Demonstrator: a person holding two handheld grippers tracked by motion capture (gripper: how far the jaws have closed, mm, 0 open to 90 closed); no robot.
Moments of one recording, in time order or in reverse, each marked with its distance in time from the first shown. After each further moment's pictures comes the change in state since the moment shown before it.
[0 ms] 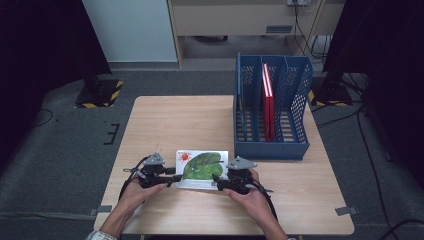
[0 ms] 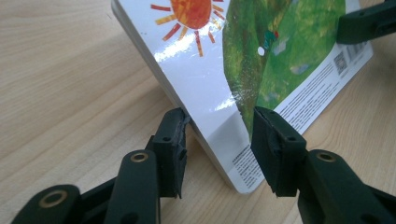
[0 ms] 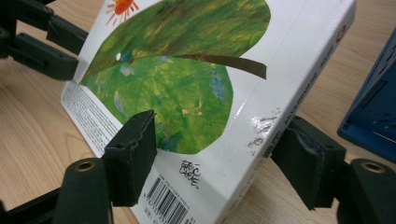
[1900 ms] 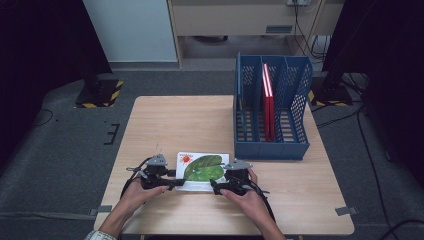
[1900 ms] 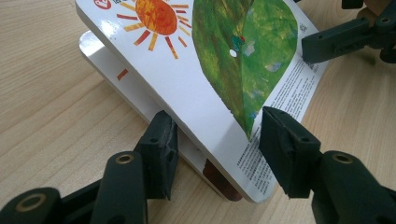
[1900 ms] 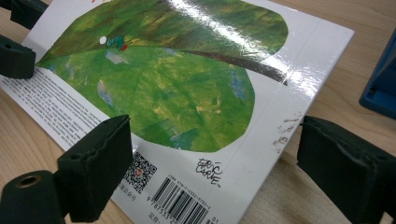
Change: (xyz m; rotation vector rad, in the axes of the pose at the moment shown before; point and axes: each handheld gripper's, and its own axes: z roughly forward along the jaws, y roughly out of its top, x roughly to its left) left arm -0.003 0.001 0.006 0.054 -0.083 0.012; right arm 0.002 -0.010 0.017 0.076 -0.020 0.051
